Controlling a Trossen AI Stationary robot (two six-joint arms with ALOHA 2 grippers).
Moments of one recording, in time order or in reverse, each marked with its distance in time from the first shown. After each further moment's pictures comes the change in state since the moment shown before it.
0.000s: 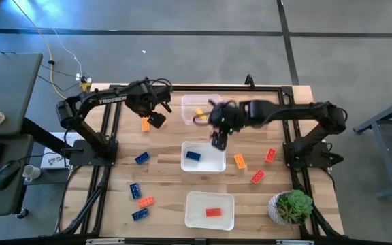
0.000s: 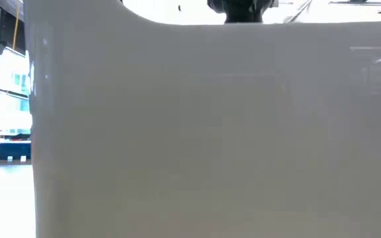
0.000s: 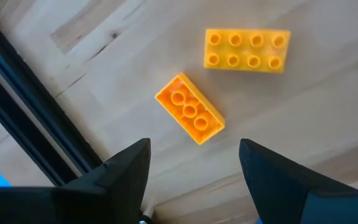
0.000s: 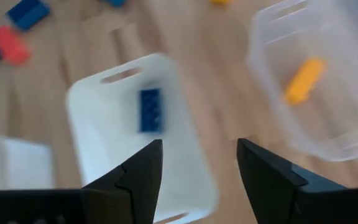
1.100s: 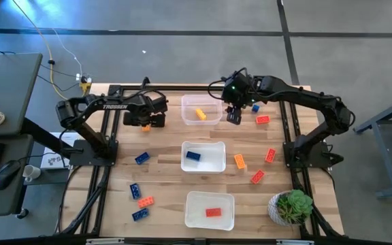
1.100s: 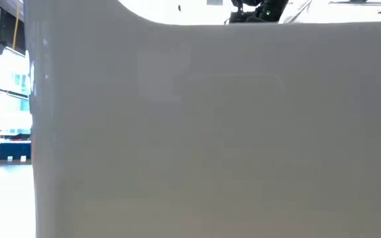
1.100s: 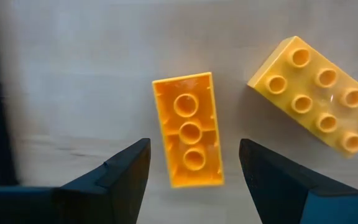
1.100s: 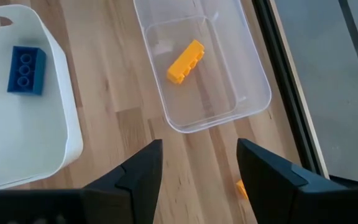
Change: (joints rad) left arm 0.015 0.001 -0.321 0.362 0.006 -0.558; right arm -0.314 -0.064 0.000 -0.129 0.013 -0.444
